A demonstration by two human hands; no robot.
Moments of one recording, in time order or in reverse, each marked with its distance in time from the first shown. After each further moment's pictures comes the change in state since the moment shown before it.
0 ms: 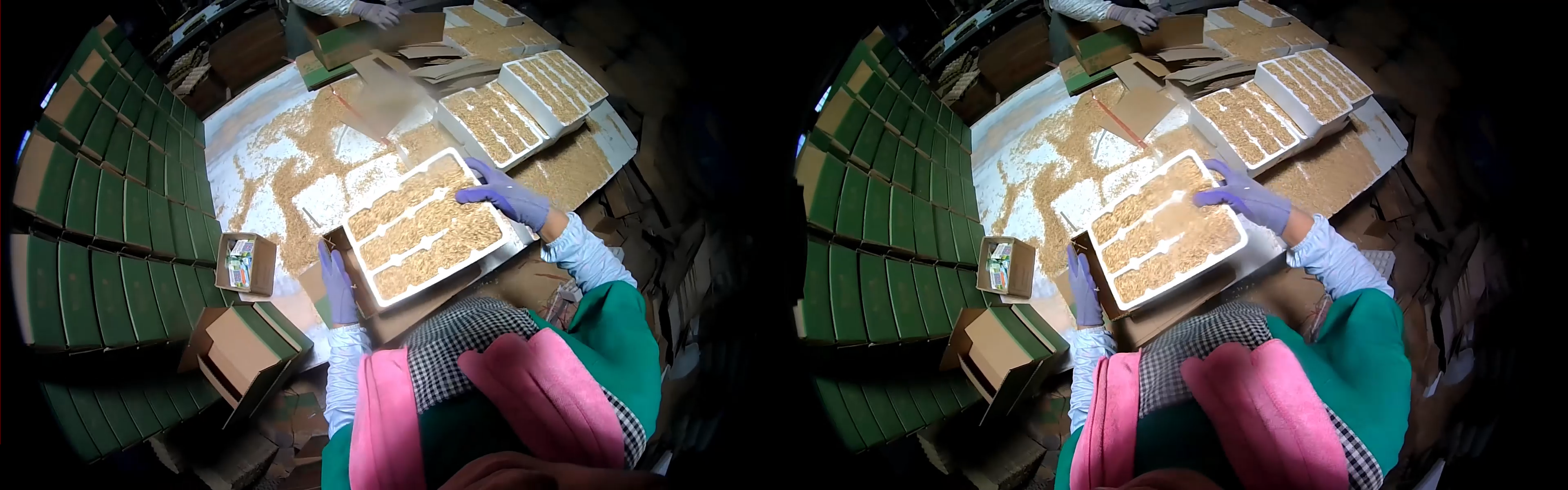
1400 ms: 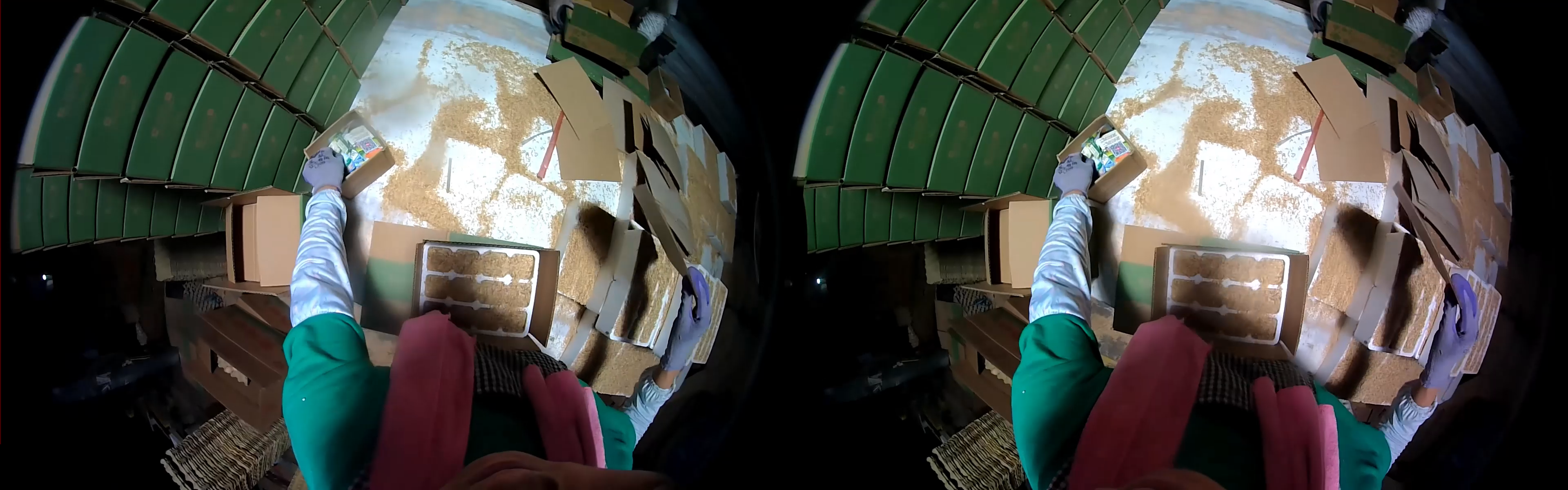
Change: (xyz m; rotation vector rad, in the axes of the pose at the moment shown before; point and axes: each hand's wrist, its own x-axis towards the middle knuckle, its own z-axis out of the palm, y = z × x) left_hand 0.137 -0.099 -0.232 1.384 0.331 -0.886; right_hand 0.140 -0.008 -0.160 -0.518 0.364 -0.413
